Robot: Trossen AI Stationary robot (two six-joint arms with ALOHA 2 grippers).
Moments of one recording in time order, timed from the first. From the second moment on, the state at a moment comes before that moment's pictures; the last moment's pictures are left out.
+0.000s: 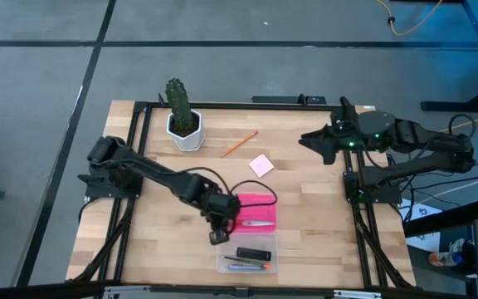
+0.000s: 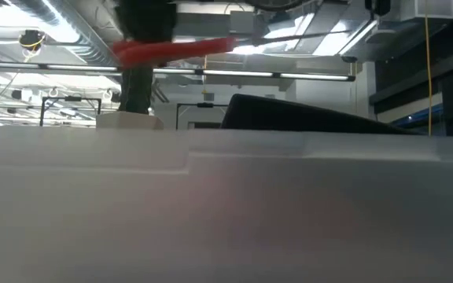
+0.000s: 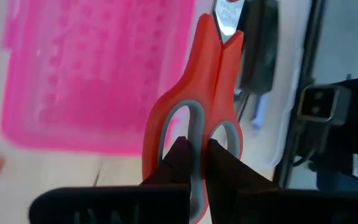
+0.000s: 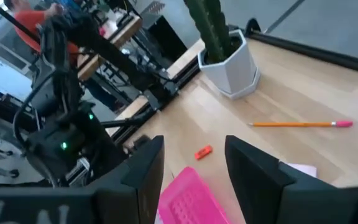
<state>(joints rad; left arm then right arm) -0.33 1.76 1.43 -0.78 0.11 -0.63 0.00 0.88 1.13 -0.60 0.17 0.74</state>
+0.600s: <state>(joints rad) -0.41 1.98 1.57 -0.78 0.12 -0.84 0.00 0.85 1.13 -0.63 0.09 0.65</state>
